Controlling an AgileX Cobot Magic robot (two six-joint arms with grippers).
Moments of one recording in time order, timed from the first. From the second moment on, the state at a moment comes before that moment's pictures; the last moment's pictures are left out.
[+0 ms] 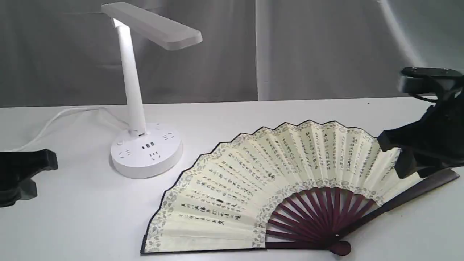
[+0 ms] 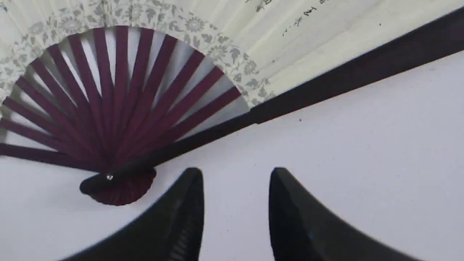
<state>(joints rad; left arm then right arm) -0.19 1.24 -0.78 0.09 0.62 -0.53 0.01 1.64 -1.16 0.16 0.91 -0.17</state>
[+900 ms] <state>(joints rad) -0.19 1.32 -0.89 0.08 0.82 -0.26 0.01 1.31 -0.88 0.13 0.89 -0.15</state>
